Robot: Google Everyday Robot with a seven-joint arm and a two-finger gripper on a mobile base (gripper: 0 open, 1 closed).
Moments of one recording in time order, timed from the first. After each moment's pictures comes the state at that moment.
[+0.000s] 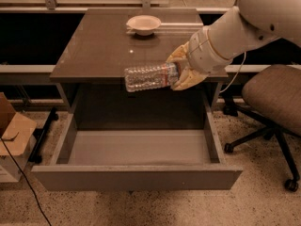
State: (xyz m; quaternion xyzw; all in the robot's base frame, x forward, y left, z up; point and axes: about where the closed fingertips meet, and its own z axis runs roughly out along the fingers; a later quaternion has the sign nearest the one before) arm 0.565 -0.079 0.907 -0.77 0.54 0.00 0.33
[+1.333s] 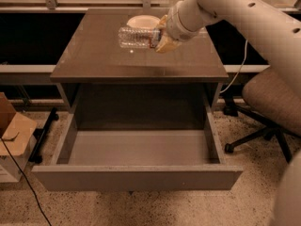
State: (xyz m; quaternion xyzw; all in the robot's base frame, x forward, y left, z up) arm 0.738 -0.050 0.918 -0.70 0.60 -0.07 0.39
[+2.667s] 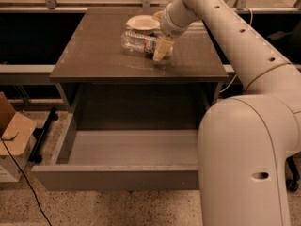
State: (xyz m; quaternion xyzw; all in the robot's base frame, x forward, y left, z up) arm 0.828 -0.041 0.874 -0.70 0.61 -0.05 0.36
